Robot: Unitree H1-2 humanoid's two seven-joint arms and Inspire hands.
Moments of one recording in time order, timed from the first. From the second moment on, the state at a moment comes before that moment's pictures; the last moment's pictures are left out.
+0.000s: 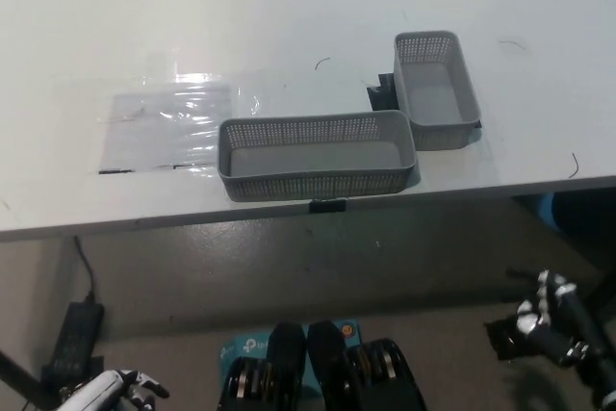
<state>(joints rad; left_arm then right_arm) 0.03 0.57 -0.26 -0.07 0.17 0.33 -0.30 -0.05 -0.24 0.02 -0.12 -0.07 0.28 0.11</state>
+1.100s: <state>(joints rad) 0.03 0.57 -0.25 -0.07 0.19 0.35 -0.34 -0.58 -0.44 0.21 0.08 -0.23 0.22 0.20</state>
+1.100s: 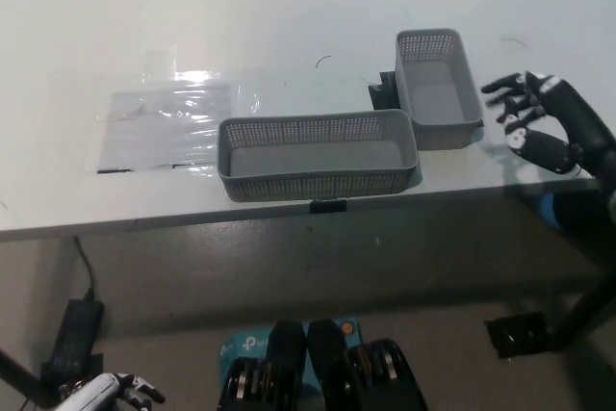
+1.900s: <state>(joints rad) 0.03 0.57 -0.23 -0.07 0.21 0.35 -0.36 -0.71 -0.46 0.50 0.16 -0.54 0.23 0.32</state>
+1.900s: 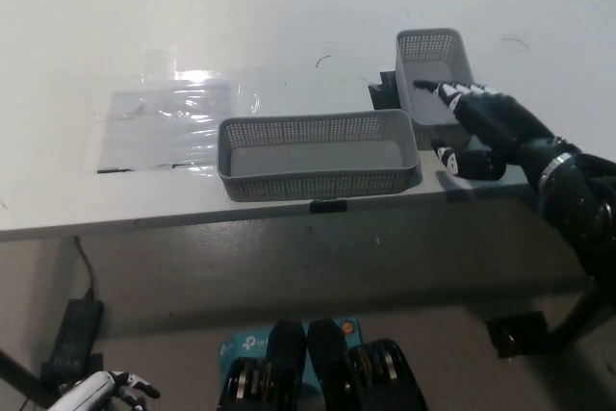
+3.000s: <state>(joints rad) 0.02 0.57 -0.22 -0.10 0.22 0.36 -0.41 -0.83 -0.39 0.52 0.56 -0.64 0.01 0.30</state>
